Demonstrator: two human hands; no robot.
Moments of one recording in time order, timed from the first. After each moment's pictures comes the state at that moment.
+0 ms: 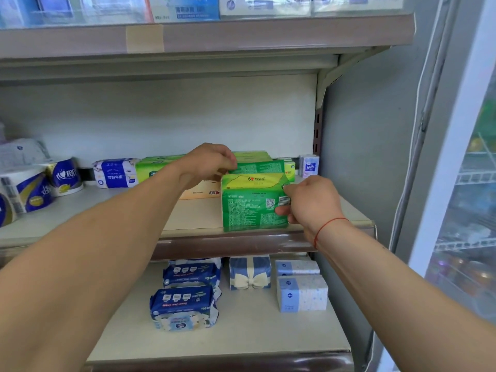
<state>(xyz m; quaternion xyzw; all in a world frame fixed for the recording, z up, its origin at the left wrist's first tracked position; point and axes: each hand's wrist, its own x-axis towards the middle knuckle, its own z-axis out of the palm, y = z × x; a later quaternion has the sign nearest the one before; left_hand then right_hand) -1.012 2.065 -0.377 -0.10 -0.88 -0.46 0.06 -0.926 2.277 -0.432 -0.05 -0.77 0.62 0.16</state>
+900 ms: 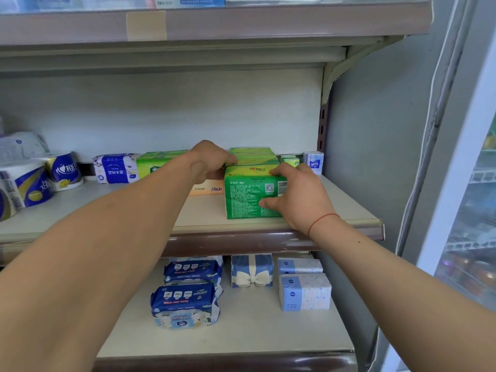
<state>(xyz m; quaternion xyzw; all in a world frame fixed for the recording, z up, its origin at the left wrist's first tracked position) -1.043 2.068 -0.384 0.03 -0.83 -0.55 0.07 -0.949 2.272 -0.439 0.11 -0.92 0.29 0.26</state>
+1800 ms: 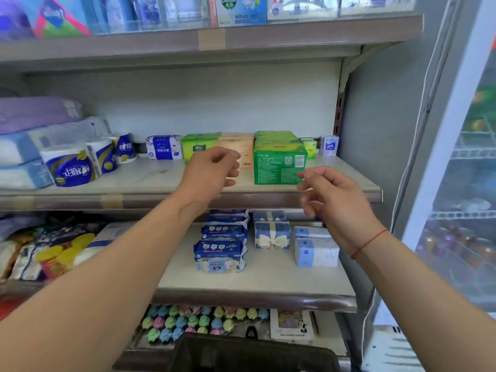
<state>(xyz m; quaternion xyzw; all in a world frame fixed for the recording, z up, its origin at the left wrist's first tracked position) -0.822 2.044 -0.414 -0.04 -0.78 -0.58 0.23 -0.811 2.277 -0.457 0.13 -0.63 0.76 0.11</state>
